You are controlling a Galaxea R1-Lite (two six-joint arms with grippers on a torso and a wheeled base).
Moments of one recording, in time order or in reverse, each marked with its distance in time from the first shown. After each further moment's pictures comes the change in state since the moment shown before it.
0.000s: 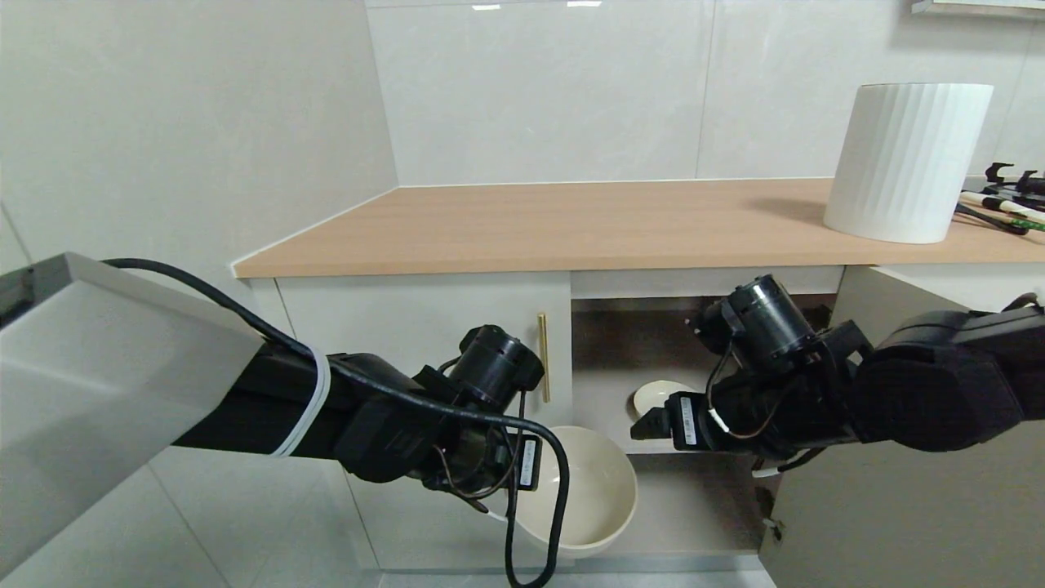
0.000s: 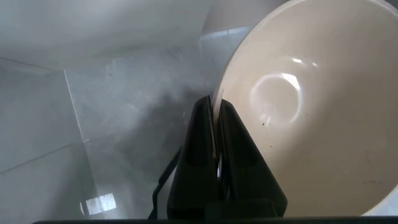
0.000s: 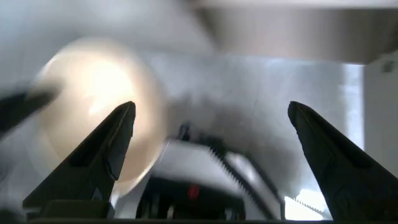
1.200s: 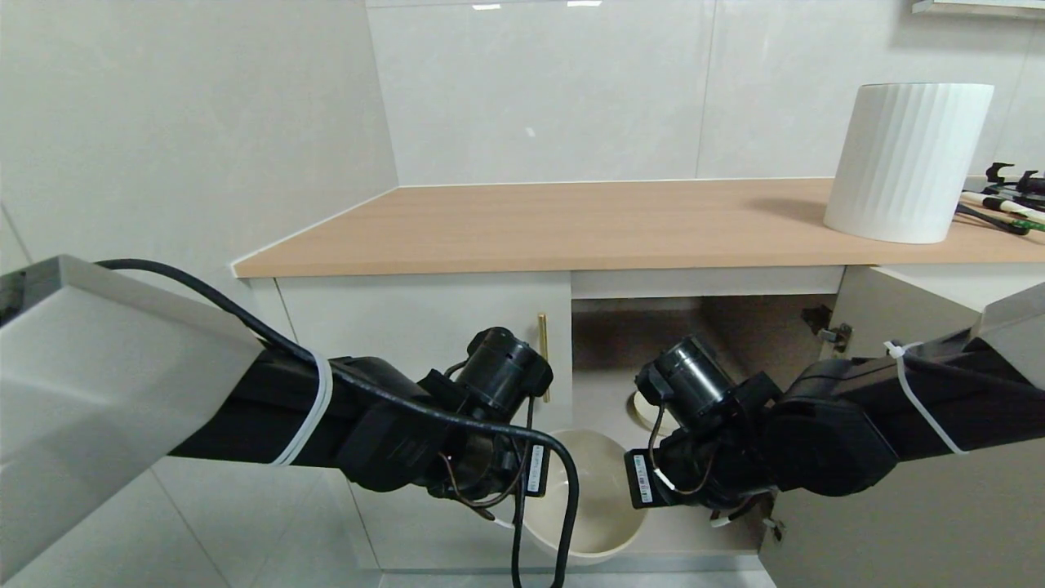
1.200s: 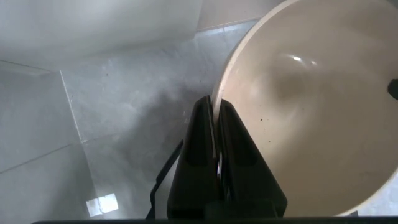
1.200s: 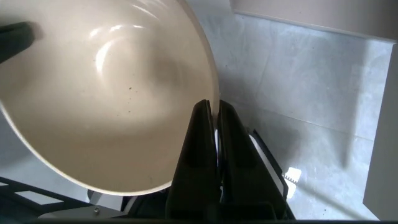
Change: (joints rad) left arm -0.023 -0.006 0.002 0.000 0.007 -0.002; right arm 0.092 0.152 -0.010 -0.010 -0.005 0.009
